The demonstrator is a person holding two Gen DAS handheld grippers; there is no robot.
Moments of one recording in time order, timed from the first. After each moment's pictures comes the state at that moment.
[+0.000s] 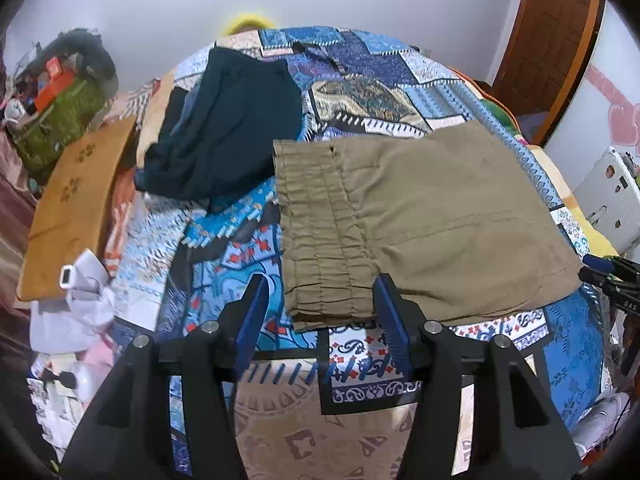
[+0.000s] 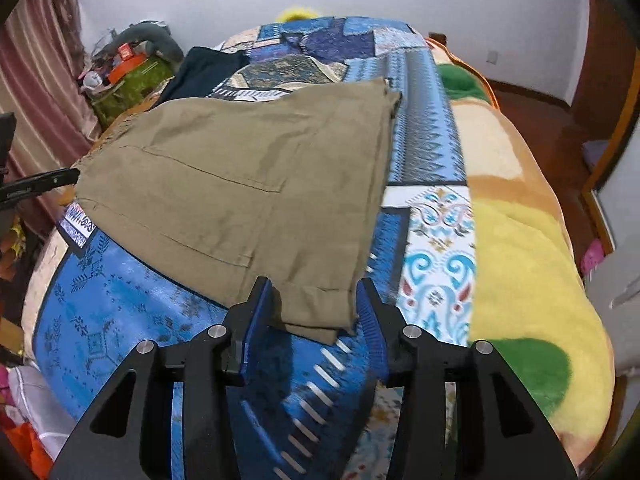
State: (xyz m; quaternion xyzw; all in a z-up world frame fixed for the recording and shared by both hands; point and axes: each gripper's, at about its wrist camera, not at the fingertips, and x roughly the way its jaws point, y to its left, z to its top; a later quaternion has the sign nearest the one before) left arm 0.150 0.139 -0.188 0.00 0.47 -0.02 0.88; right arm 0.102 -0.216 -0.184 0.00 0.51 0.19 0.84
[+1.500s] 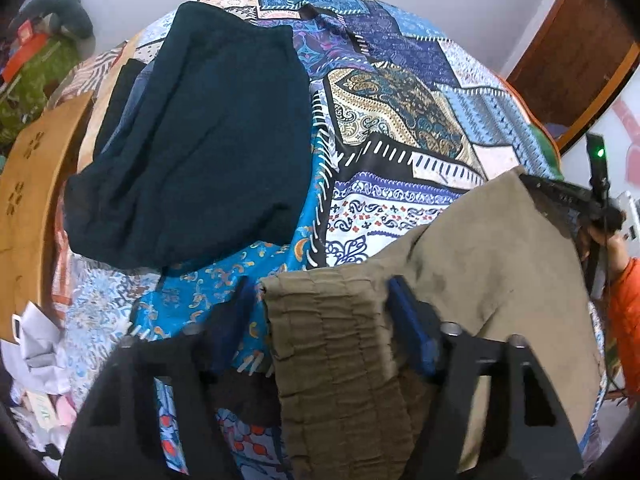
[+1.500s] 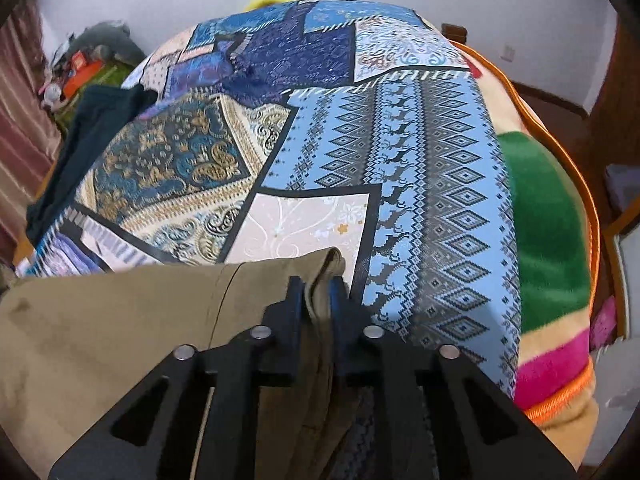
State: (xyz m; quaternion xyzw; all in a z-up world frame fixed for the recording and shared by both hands) left arm 0.317 0.170 -0.244 -0.07 0.53 -0.03 0.84; right arm 0.374 -0.185 -0.258 -0.04 0.54 0.19 0.82
